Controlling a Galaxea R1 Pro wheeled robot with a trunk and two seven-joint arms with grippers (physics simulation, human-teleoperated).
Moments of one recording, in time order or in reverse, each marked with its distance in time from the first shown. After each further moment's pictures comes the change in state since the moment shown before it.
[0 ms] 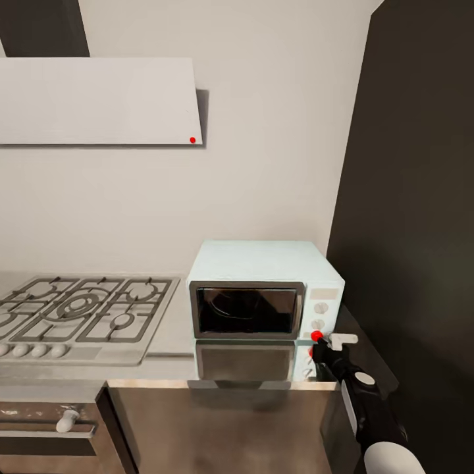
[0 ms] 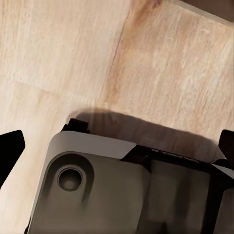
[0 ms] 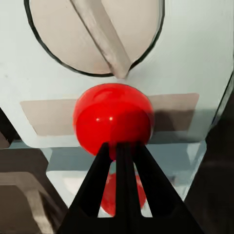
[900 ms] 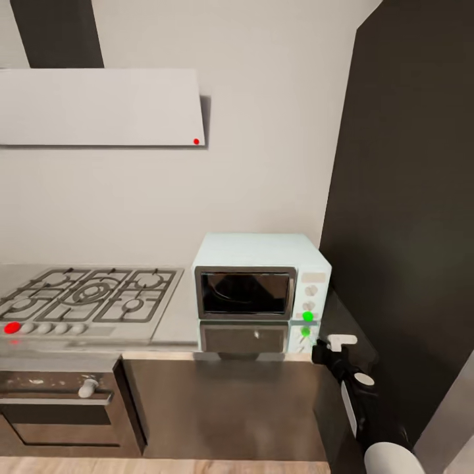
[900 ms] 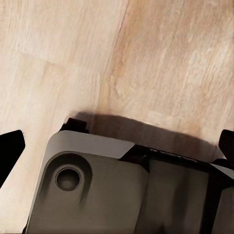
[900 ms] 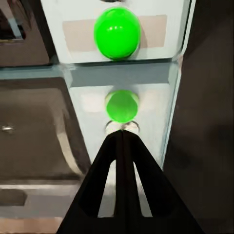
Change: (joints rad) left arm 0.000 -0.005 0.000 0.000 0.000 -0.001 0.001; right arm 0.000 -0.002 0.000 0.010 0.008 0.001 0.006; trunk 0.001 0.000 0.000
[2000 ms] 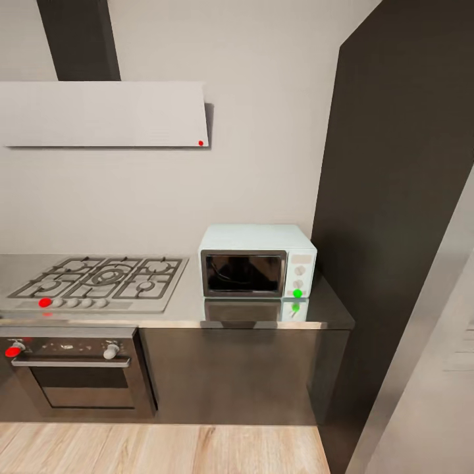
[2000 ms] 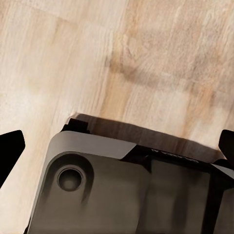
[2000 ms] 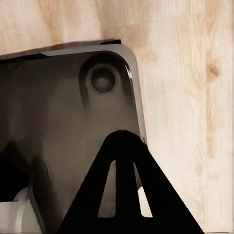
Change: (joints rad) left arm 0.000 0.004 0.000 0.000 0.000 0.000 0.000; right arm 0.514 -0.161 -0.043 0.865 -0.007 -0.223 -0.221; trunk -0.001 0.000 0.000
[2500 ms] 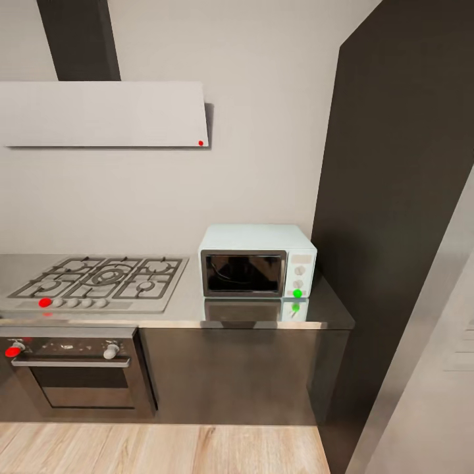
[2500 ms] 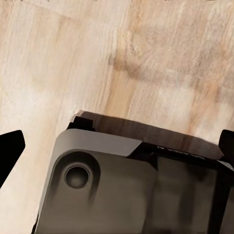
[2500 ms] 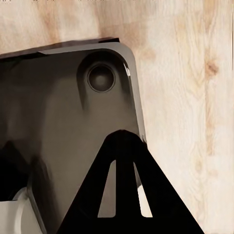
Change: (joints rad) left arm 0.000 0.010 -0.006 0.002 -0.011 0.014 0.000; right arm 0.005 0.002 -0.004 0.001 -0.003 -0.003 -0.009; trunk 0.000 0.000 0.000
